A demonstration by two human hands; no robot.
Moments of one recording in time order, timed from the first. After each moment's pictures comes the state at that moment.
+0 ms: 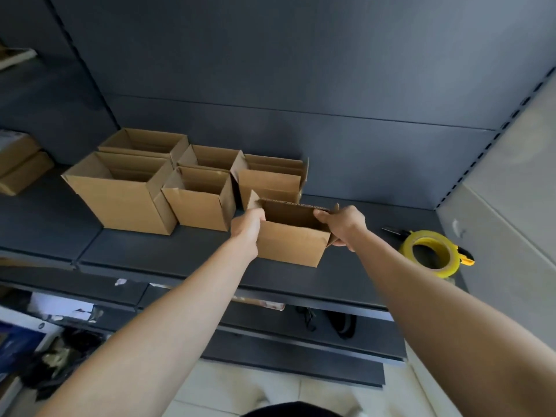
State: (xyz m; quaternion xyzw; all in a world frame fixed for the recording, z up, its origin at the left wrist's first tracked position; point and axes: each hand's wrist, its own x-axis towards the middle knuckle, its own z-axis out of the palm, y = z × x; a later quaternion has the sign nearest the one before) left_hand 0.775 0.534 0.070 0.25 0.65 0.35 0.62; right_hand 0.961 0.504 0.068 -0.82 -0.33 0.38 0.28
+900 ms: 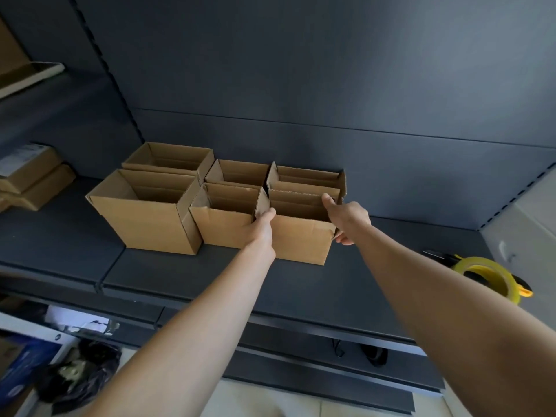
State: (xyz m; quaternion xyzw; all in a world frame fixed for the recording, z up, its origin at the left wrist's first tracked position) left_hand 0.743 0.597 0.062 0.16 0.63 0.40 0.64; right_hand 0.905 0.593 0.076 -0.86 -0.33 0.33 0.22
